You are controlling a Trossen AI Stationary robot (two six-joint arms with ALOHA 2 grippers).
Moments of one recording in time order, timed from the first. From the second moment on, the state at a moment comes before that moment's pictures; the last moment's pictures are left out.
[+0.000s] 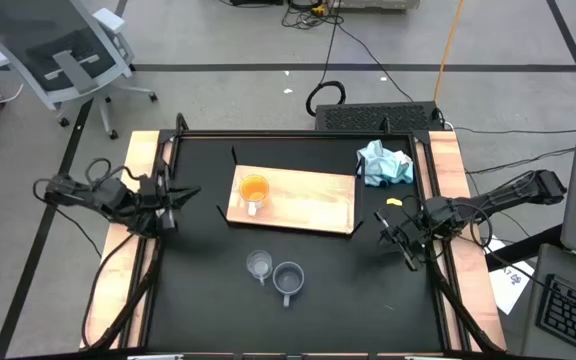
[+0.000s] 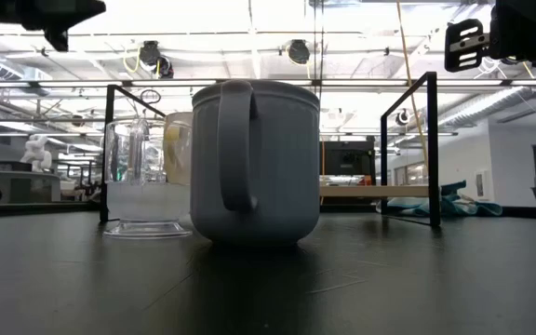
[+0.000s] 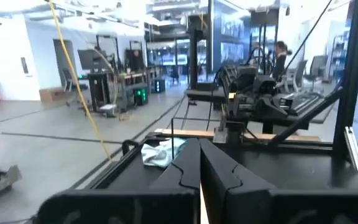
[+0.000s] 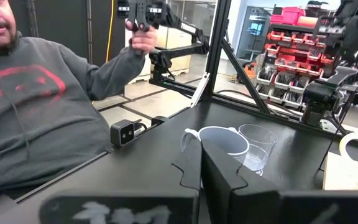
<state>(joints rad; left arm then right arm) -0.31 0.14 0.34 -0.06 -0.52 0.10 0.24 0.54 0.13 0.38 -0.31 -0.12</state>
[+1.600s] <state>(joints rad) -0.31 0.09 0.01 0.06 -0.36 0.04 0.25 0.64 0.21 0.42 -0.21 -0.09</state>
